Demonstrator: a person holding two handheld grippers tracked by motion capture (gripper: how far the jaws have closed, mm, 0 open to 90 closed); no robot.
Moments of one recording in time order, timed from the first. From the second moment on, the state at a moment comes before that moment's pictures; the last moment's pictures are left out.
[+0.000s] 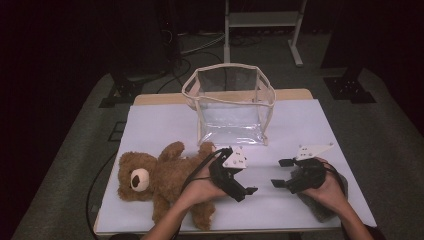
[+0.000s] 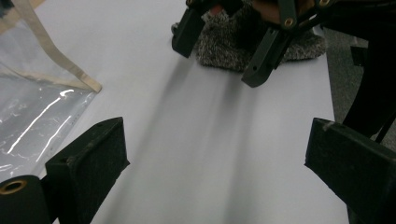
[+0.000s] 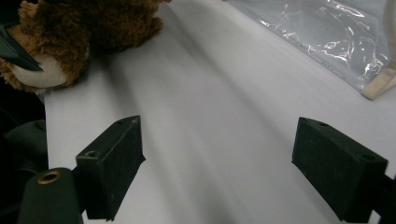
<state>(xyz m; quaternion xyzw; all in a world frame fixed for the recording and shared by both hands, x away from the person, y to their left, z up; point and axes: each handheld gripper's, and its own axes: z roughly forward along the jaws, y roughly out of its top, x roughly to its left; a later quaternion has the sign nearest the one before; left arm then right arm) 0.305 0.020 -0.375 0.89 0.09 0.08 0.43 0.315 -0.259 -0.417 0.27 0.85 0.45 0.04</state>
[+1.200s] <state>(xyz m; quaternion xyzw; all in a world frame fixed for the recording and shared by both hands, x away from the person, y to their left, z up) 0.263 0.292 -0.366 0.87 0.18 0.21 0.41 0.315 -0.234 -0.412 0.24 0.86 0.45 0.01</state>
